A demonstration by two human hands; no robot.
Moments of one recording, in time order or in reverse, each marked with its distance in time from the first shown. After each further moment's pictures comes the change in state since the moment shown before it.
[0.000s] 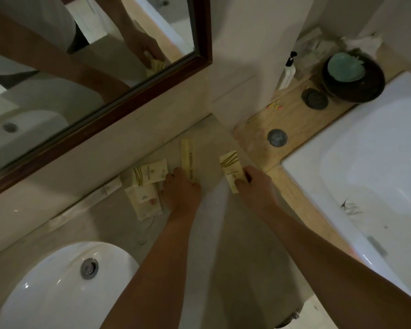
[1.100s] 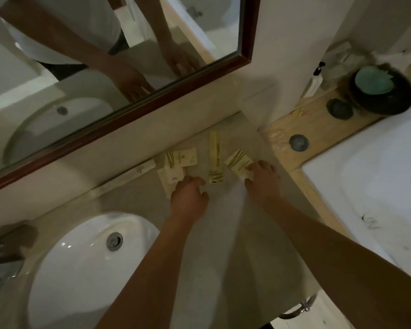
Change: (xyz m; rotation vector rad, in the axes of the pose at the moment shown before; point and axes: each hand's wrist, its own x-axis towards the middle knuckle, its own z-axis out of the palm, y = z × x) left_hand -0.051 -0.077 -0.049 -0.124 -0.169 0.247; right_hand -0.010 -0.006 0.041 -0.419 -0.014 -0.149
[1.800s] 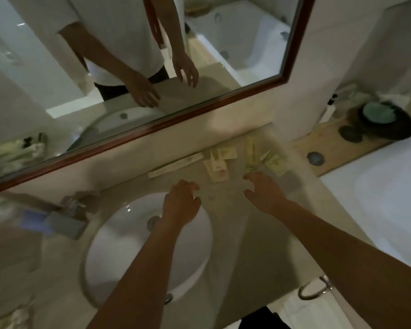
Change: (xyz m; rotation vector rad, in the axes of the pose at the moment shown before) left_hand -0.130 -0.106 -0.099 0.056 0.089 0.031; right_hand -0.135 -0.113 -0.011 0.008 -0.128 -0.223
